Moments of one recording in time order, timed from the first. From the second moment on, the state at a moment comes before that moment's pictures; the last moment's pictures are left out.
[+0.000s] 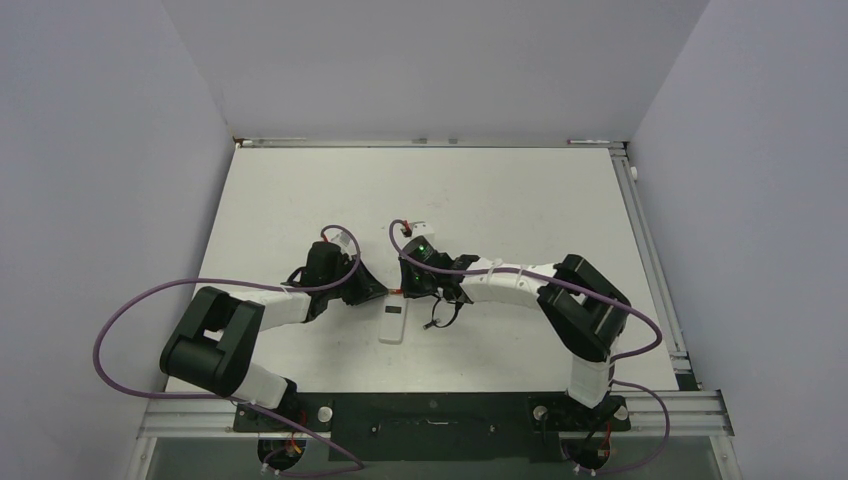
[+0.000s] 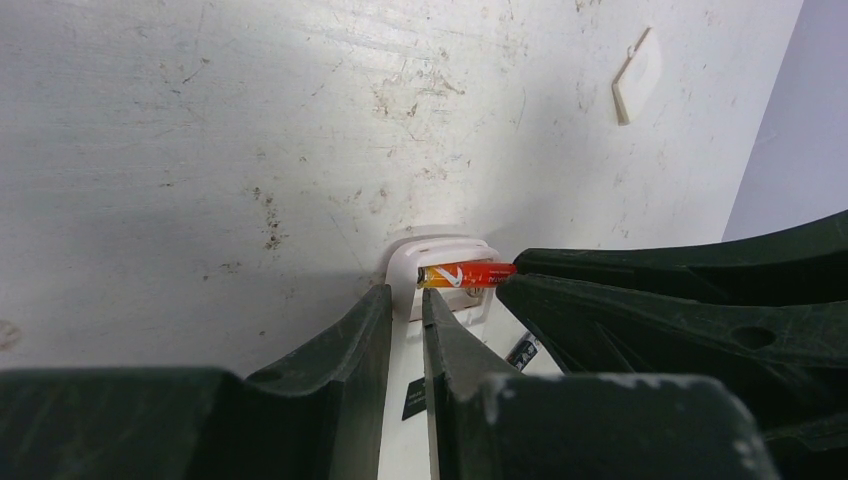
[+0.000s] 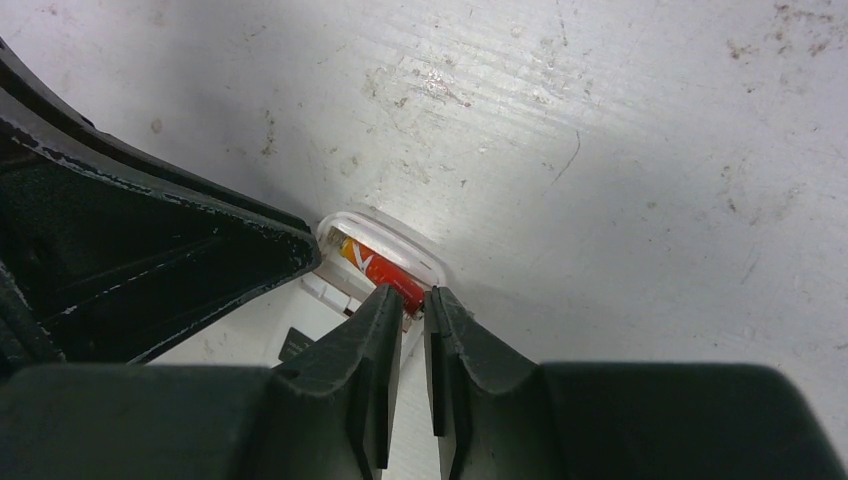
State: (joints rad) left arm -0.36 1.48 0.48 0.26 0.35 -0.86; right arm 0.92 1.83 1.11 -0.12 0.12 0.60
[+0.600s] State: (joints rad) left arm -0.36 1.49 0.48 0.27 0.35 -0.86; right arm 0.92 1.83 1.11 -0.12 0.11 0.62
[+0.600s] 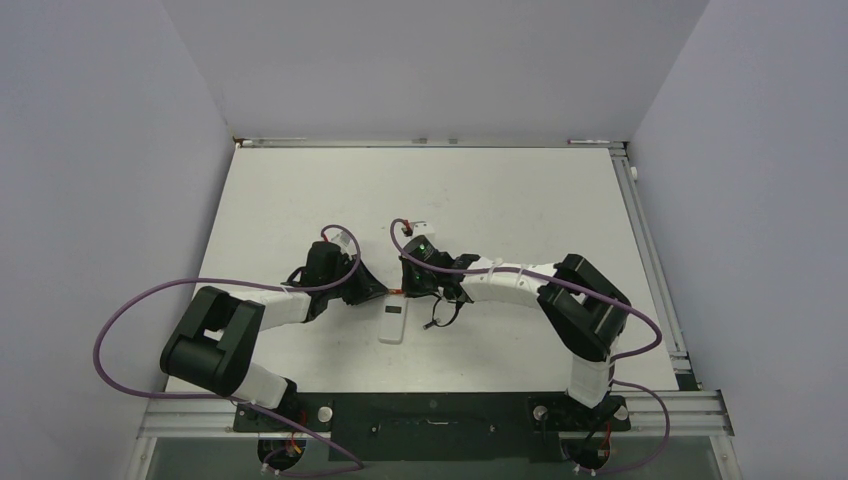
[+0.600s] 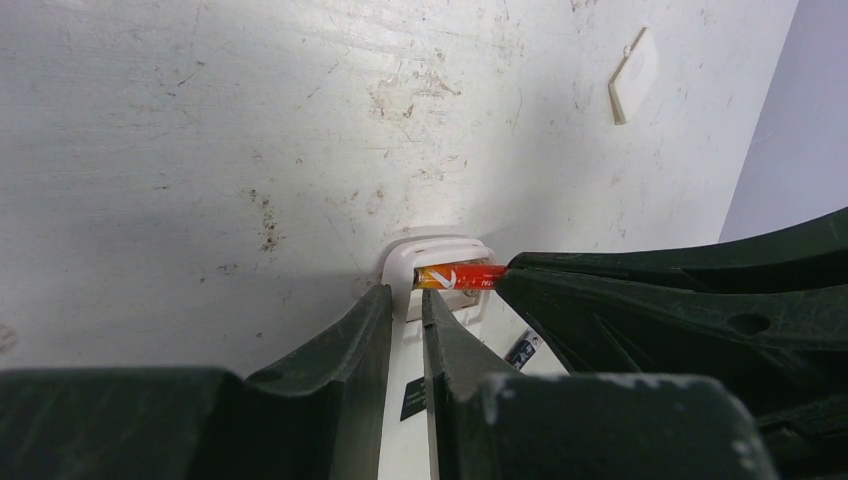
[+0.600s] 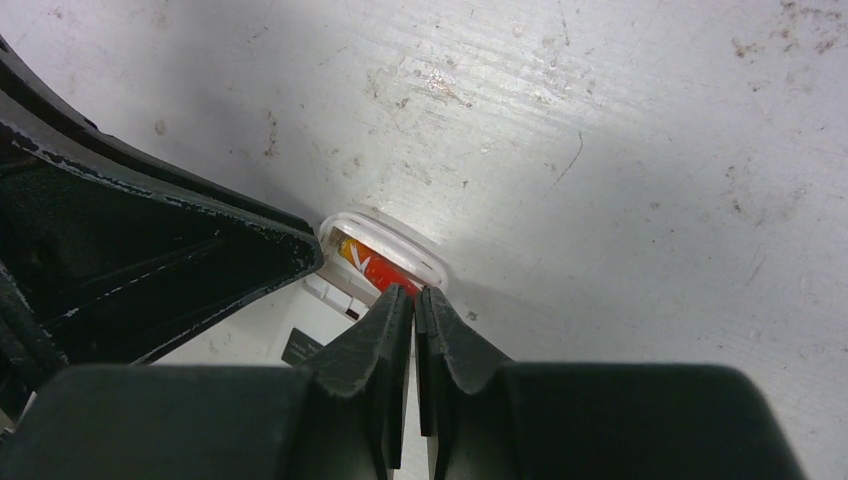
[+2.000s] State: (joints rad) left arm -0.38 1.49 0.47 0.29 0.37 -0.86; right arm 0.96 1.93 1.25 -0.24 0.19 0.59
